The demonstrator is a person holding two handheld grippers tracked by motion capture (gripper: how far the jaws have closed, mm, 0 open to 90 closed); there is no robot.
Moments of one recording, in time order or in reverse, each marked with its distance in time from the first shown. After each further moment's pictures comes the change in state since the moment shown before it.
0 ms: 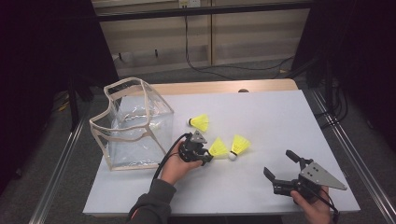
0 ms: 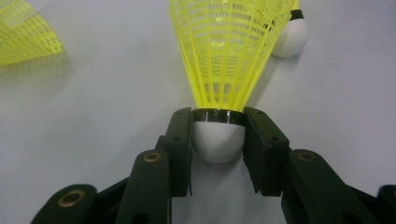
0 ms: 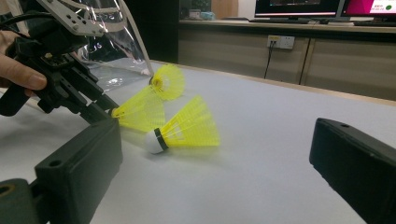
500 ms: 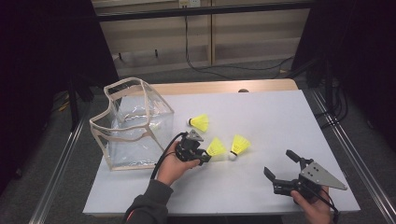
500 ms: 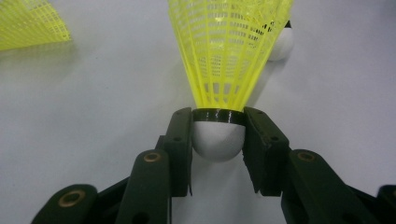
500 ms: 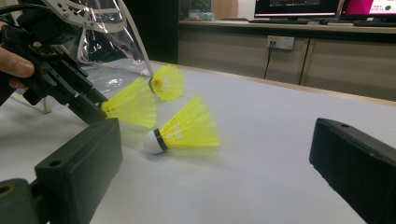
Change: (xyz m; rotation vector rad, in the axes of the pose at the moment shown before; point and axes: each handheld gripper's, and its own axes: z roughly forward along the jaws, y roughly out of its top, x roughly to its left) left arm 0.000 0.001 -0.016 0.010 -0.030 -0.092; right arm 0.000 0.000 0.000 -0.002 -0.001 0.002
